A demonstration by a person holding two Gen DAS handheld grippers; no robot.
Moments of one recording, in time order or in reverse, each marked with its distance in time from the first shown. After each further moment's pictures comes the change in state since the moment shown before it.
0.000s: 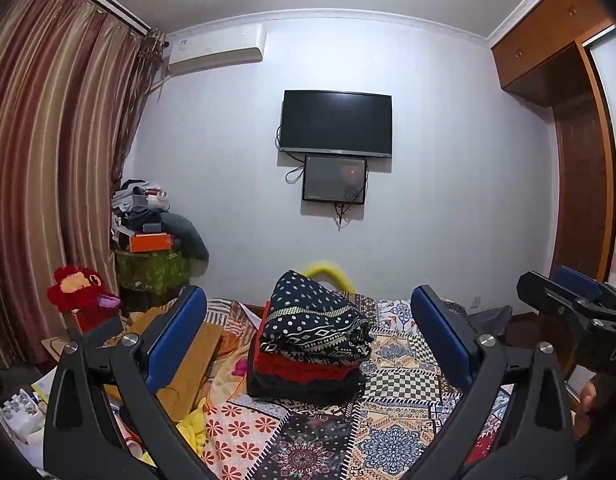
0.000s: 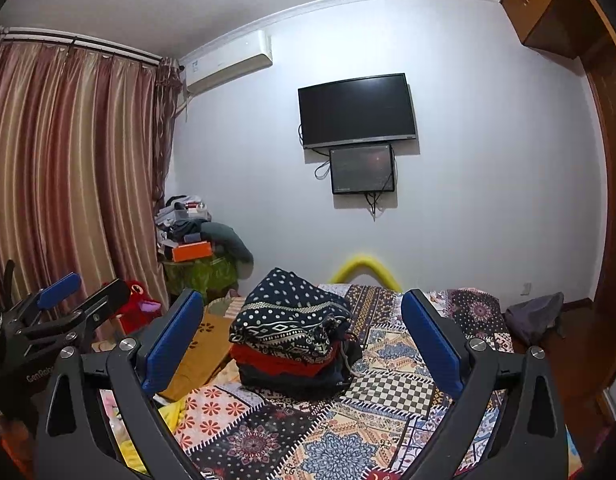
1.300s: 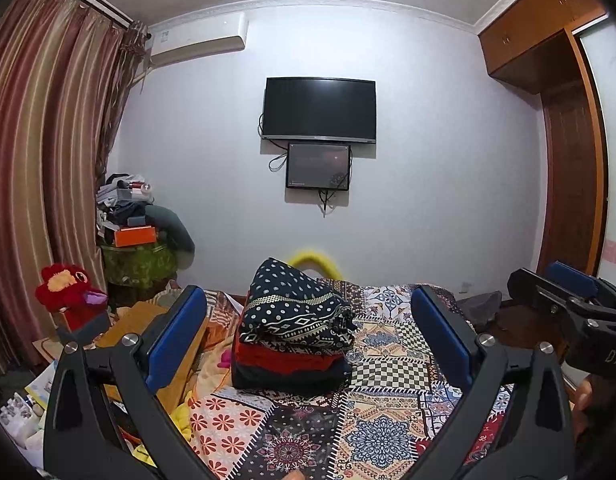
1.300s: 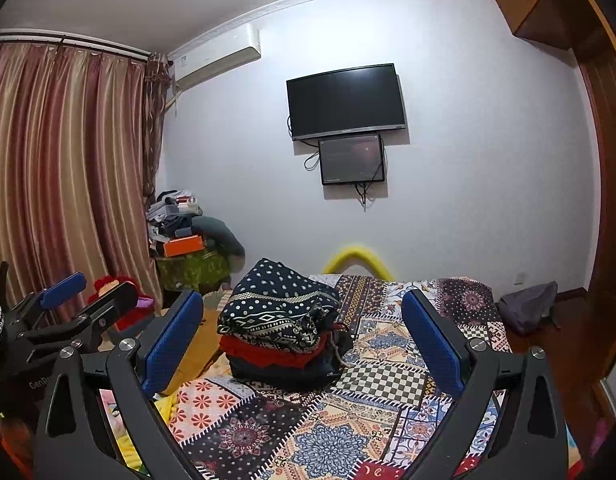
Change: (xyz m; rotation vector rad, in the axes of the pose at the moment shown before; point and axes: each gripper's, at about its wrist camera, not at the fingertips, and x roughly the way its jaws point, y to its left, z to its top) left arm 0.014 -0.017 -0.004 0.026 0.049 -0.058; right arm -0.005 -0.013 0.001 0.018 0.034 -0.023
